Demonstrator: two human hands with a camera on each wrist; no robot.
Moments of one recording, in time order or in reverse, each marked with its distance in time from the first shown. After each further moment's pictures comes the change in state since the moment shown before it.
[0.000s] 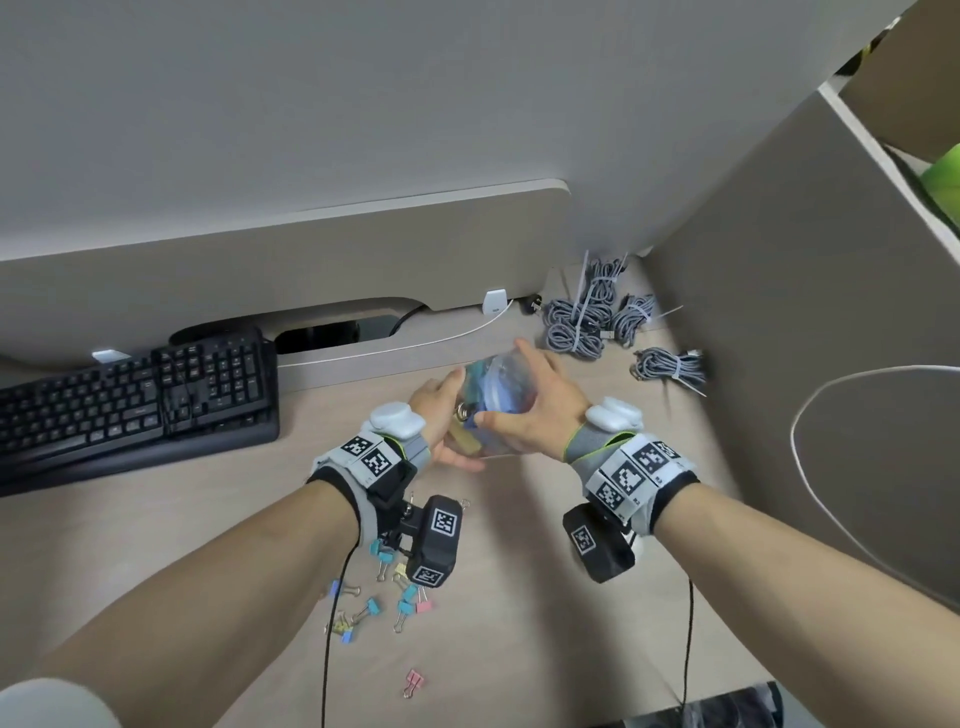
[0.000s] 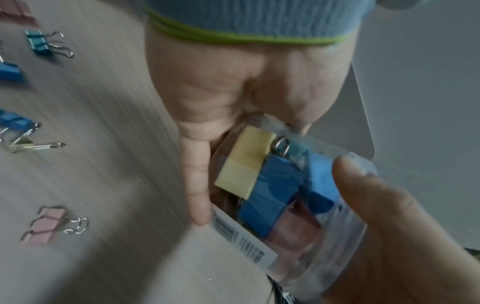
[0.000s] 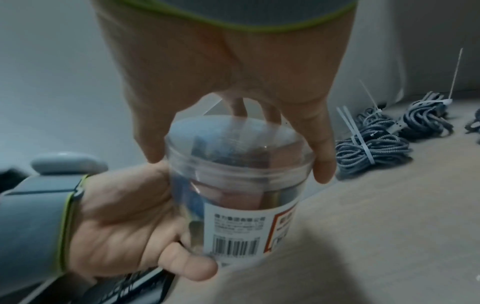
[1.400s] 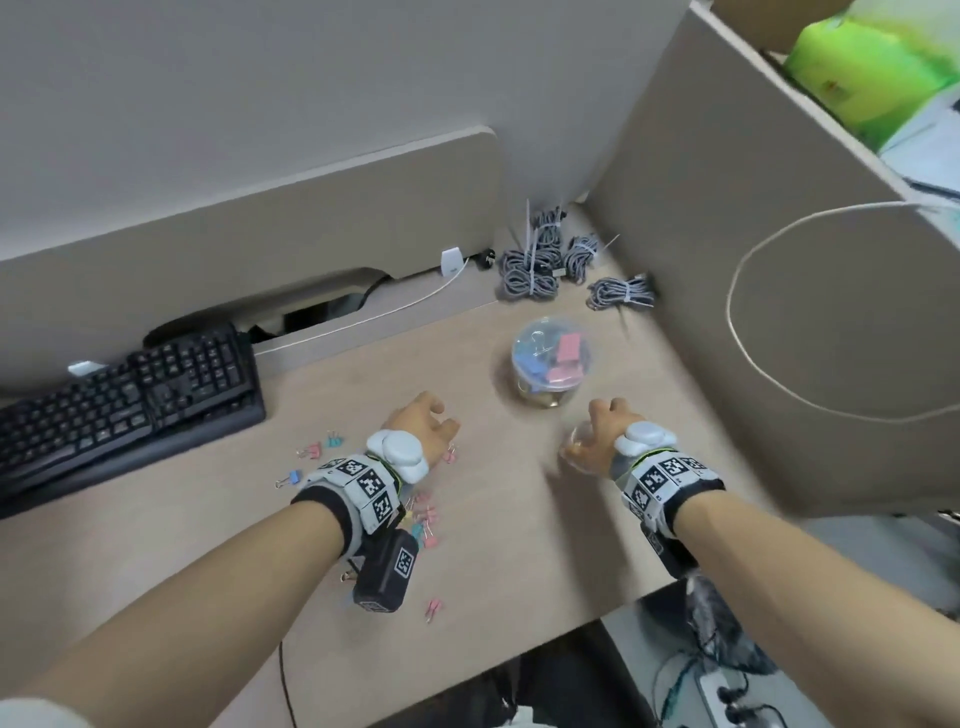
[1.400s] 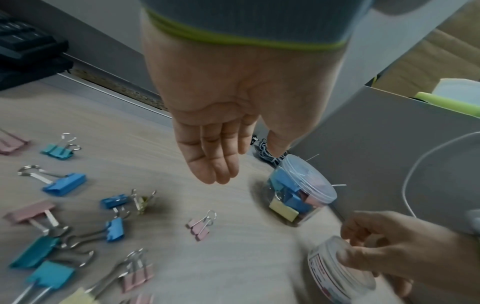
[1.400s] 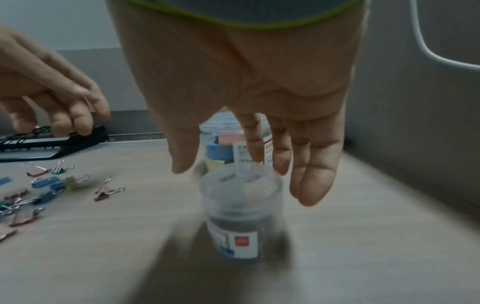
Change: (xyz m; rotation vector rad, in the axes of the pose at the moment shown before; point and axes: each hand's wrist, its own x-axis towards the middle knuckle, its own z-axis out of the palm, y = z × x) left_hand -0.034 -0.090 -0.025 1.082 0.158 0.377; right_hand -0.117 0.117 0.024 -0.645 -0.056 0.457
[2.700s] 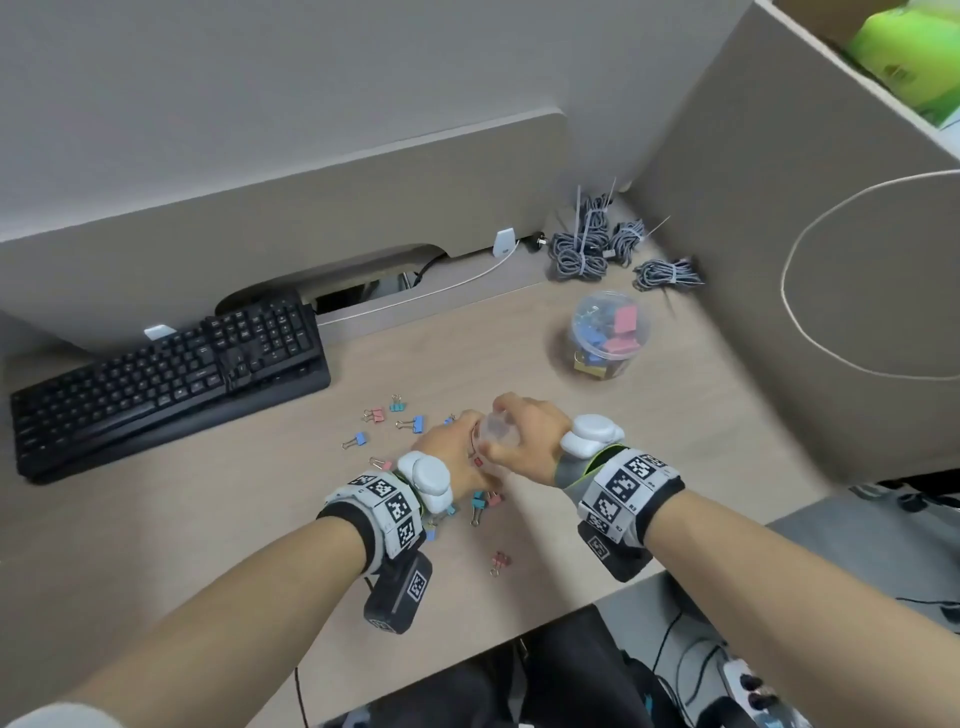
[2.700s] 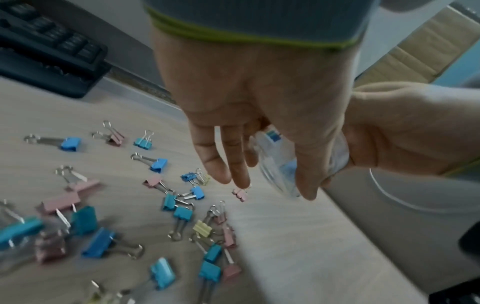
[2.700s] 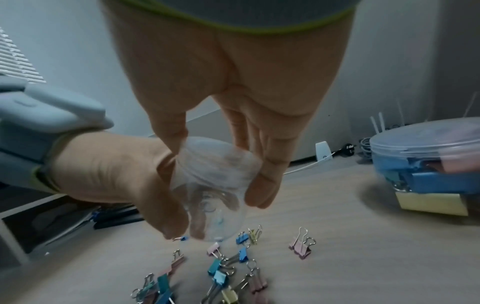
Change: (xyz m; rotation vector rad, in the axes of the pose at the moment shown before) left_hand -0.064 -0.070 -0.010 0.104 -0.180 0.209; right_hand -0.095 -0.160 0.001 0.348 -0.024 -0.412
